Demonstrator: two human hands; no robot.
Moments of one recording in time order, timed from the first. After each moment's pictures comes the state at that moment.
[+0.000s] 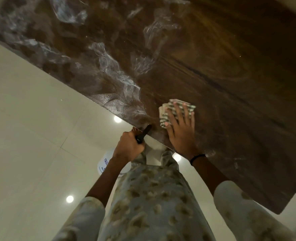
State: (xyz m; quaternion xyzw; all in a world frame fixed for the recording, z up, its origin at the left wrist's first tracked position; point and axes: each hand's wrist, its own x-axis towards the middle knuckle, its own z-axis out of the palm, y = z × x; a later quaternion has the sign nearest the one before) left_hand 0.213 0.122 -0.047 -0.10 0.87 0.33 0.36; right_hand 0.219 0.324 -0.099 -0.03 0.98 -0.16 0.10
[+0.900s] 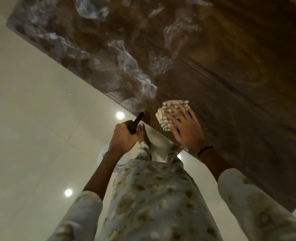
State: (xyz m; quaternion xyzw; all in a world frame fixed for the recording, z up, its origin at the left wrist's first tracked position) left_hand 0.192 0.070 -0.036 -0.16 0.86 0.41 0.26; right_hand 0.190 0.308 -0.101 -0.20 0.96 -0.13 0.16
